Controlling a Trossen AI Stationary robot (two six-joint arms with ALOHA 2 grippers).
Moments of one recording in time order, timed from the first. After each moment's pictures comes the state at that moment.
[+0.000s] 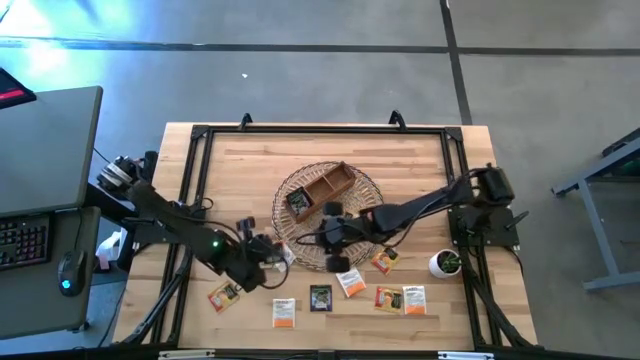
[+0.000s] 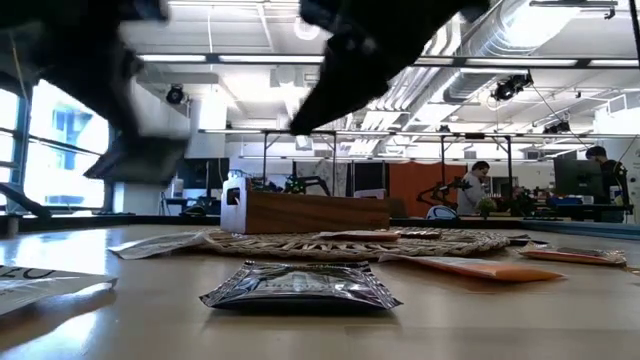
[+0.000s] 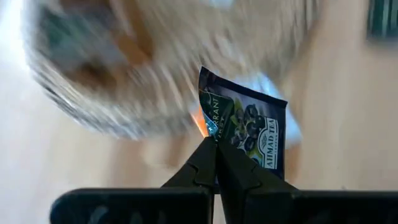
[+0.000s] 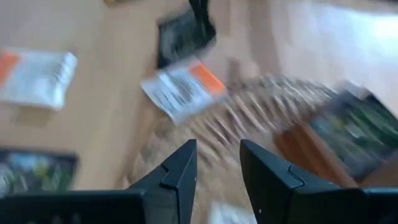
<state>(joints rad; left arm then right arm) -0.61 1.45 0.95 -0.77 -0.58 -0.71 0.20 1.81 1.23 -0.16 0.18 0.00</state>
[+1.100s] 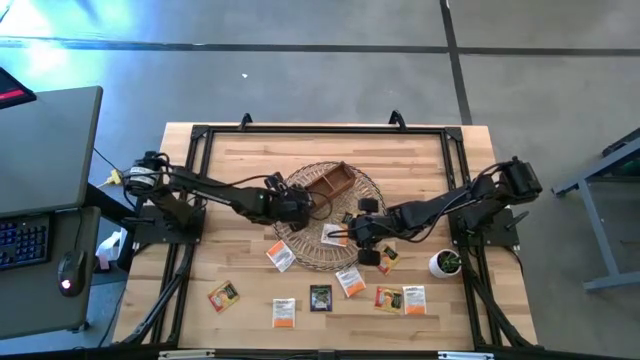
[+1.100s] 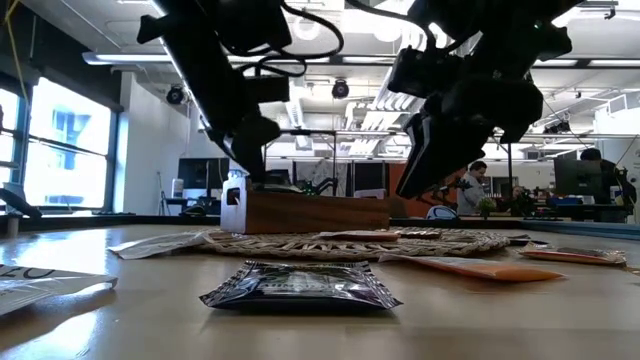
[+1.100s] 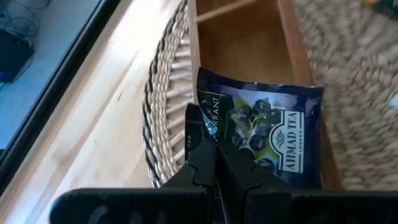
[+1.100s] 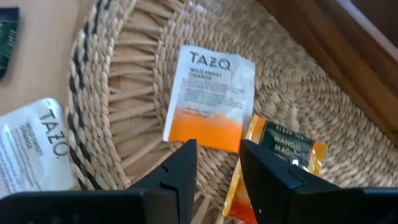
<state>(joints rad) -0.09 1.65 1.02 -0.48 -0.67 -0.37 0.19 1.61 0.83 -0.15 0.21 0.13</state>
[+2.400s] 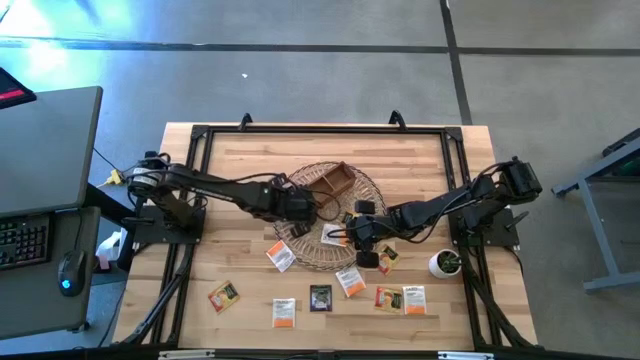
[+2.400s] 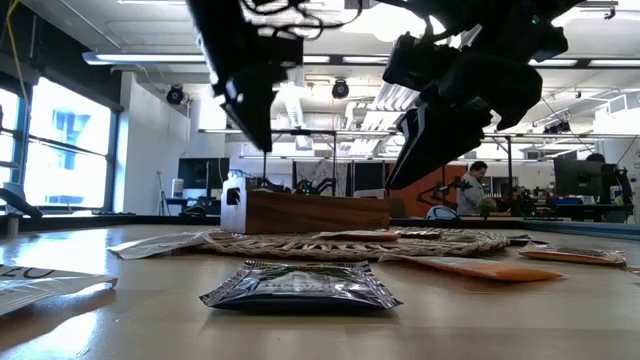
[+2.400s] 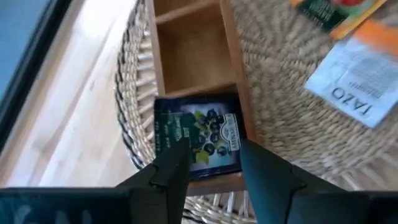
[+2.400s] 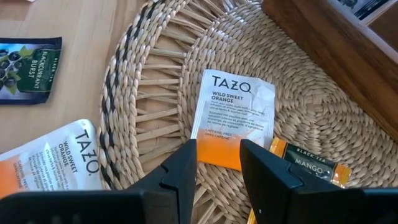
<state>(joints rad) -0.11 1.68 1.29 -0.83 -0.50 -0.43 0.19 1.61 0.83 -0.08 0.15 0.13</state>
